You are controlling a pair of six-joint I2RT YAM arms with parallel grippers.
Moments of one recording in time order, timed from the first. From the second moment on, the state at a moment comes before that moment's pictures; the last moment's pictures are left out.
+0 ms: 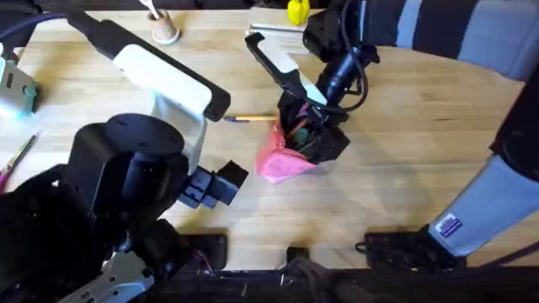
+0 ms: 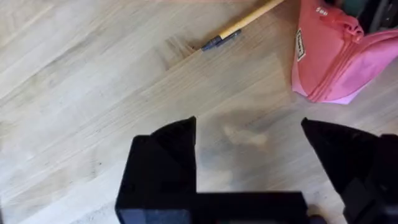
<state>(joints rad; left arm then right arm) -0.73 0.51 0.67 -1.01 -0.32 -0.04 0.48 1.95 1.46 -1.29 -0.57 -1.53</state>
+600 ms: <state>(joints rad) -0.73 0.51 0.67 -1.01 -0.33 0.01 0.46 1.83 1.78 -1.41 -0.56 -1.18</state>
